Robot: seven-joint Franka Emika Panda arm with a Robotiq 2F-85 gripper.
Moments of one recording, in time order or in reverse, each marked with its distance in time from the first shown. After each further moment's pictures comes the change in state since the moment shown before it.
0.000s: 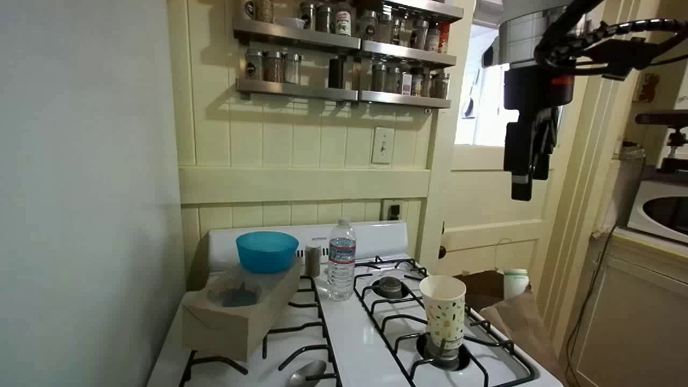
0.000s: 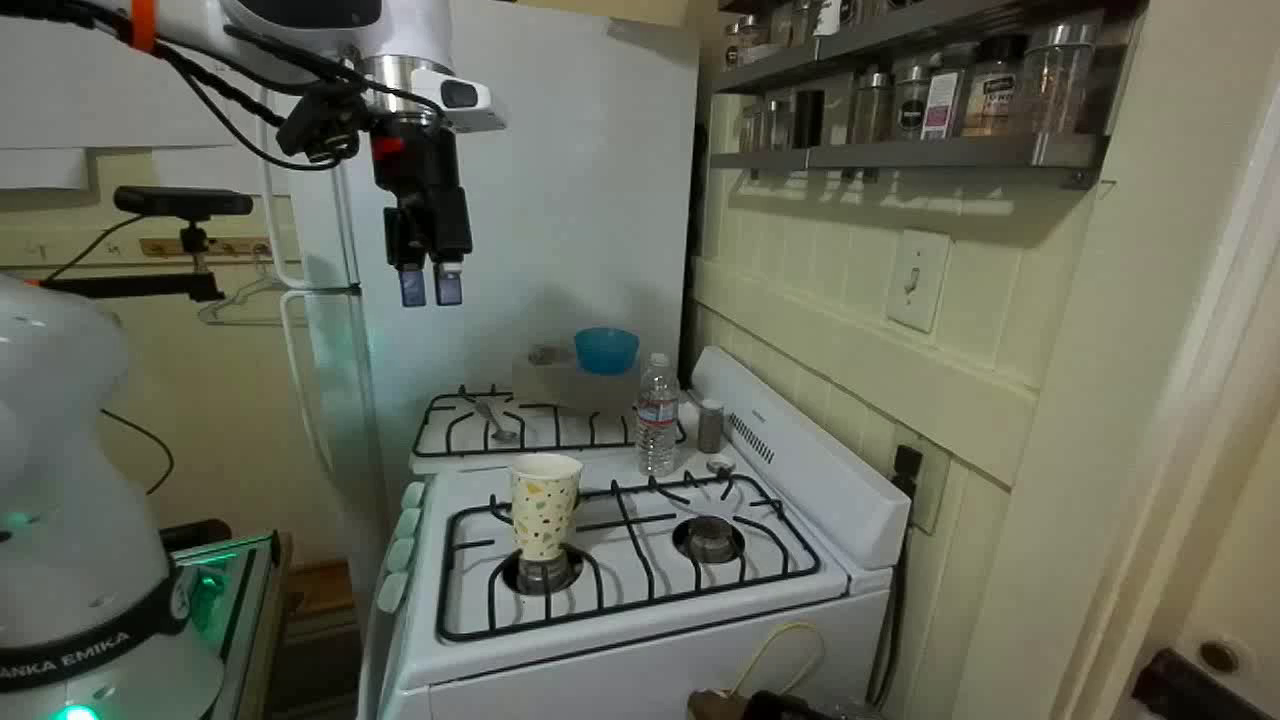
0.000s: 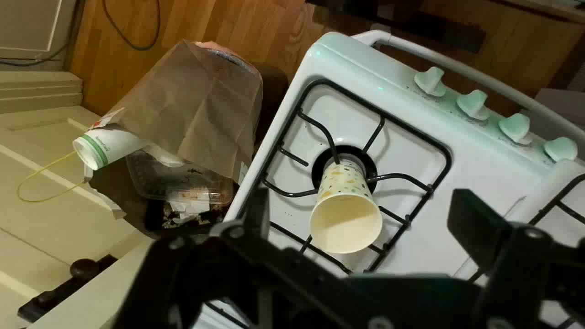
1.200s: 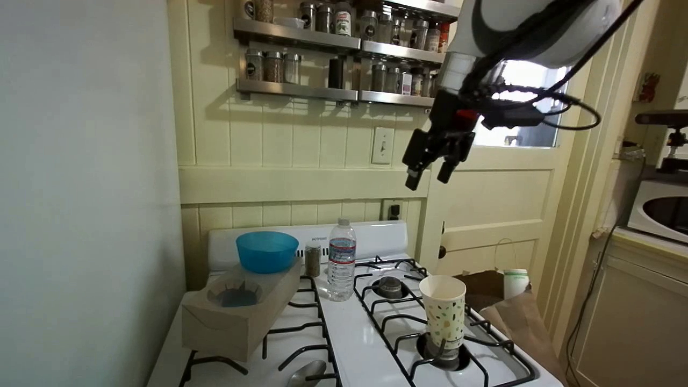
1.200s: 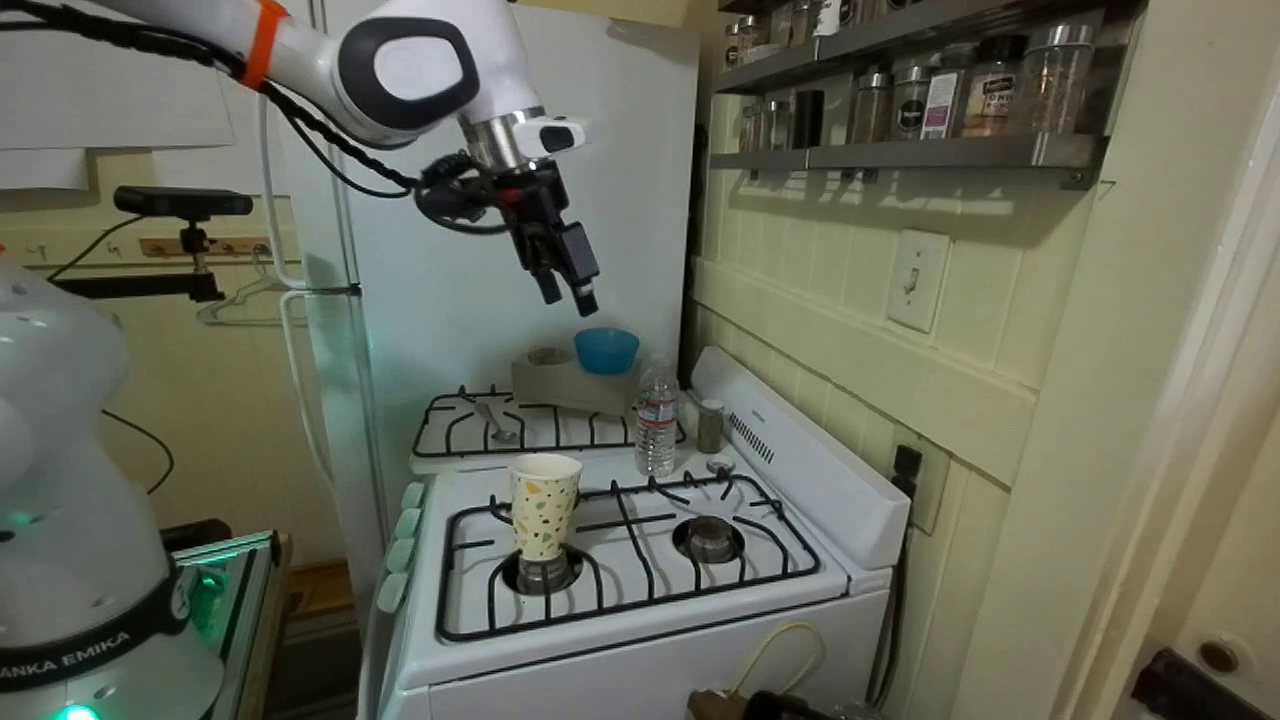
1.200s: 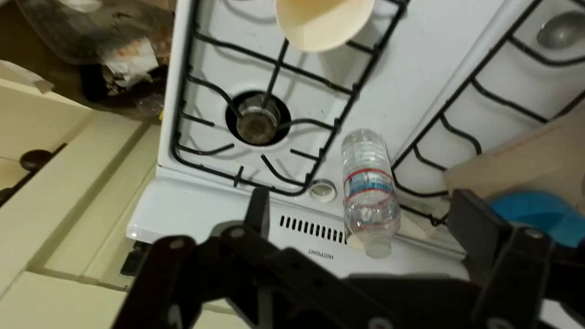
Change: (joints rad) arm 0.010 0.269 -0.059 0.009 0.112 0.630 0.108
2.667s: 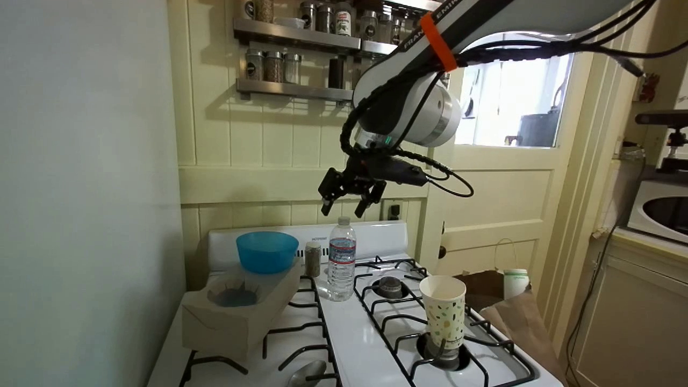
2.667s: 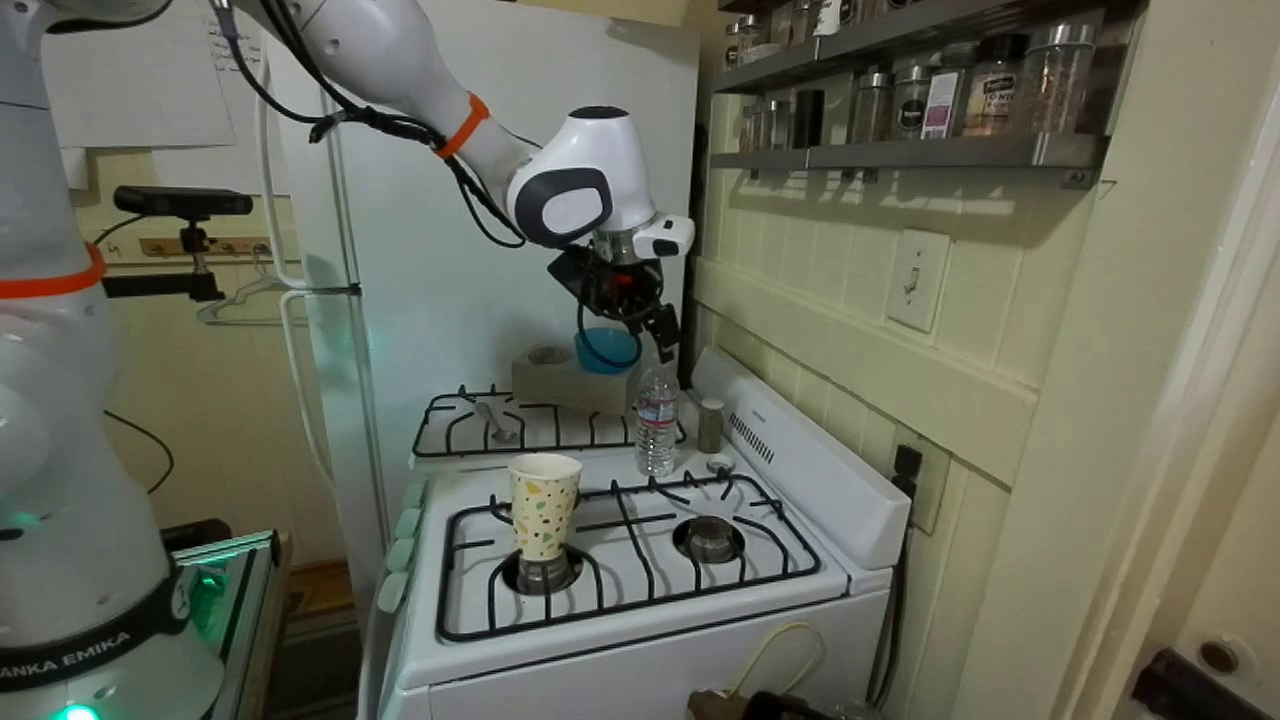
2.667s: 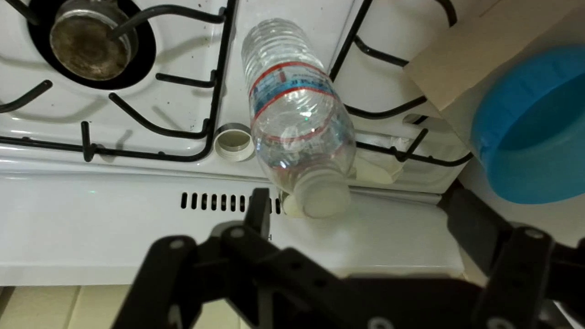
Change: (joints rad) arm 0.054 0.602 0.017 0.328 0.274 0.314 -0.039
